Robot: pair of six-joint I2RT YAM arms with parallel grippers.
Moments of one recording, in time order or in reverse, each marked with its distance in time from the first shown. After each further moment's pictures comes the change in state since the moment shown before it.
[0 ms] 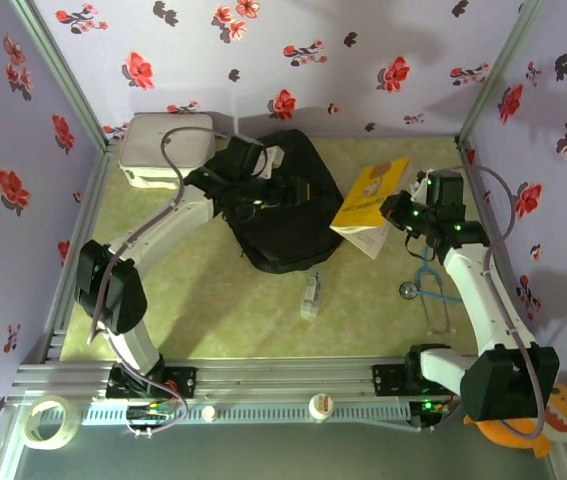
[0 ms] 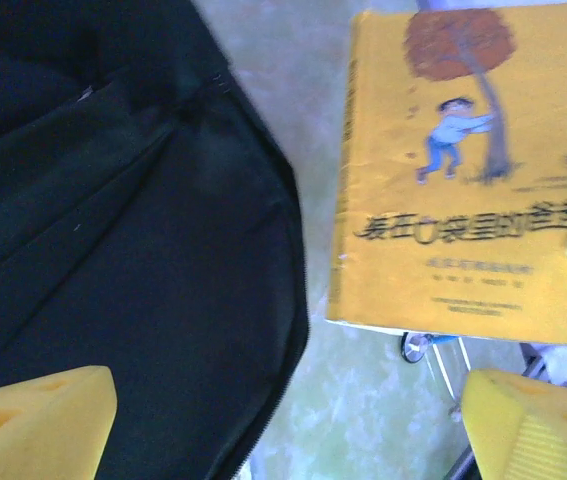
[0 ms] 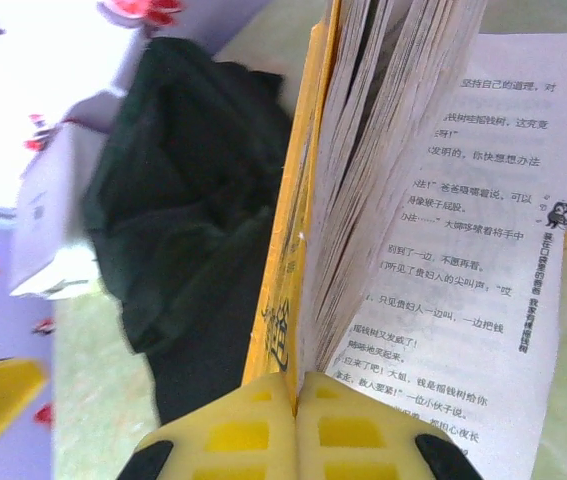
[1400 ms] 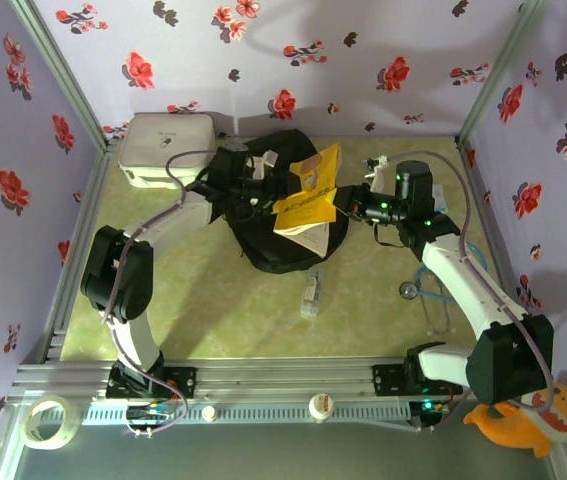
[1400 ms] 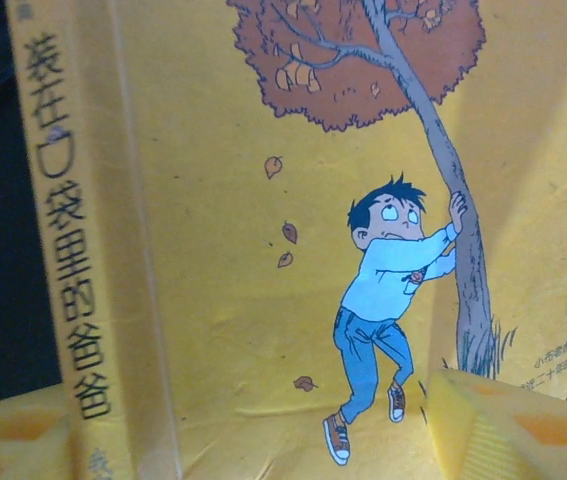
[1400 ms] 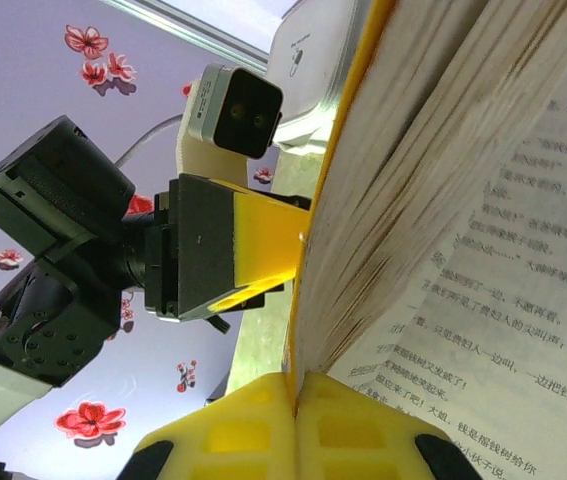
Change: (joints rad) left arm 0.085 0.078 -0.159 0.435 0.396 -0.330; right arm 0.198 0.098 -0.011 0.339 -0.364 0.104
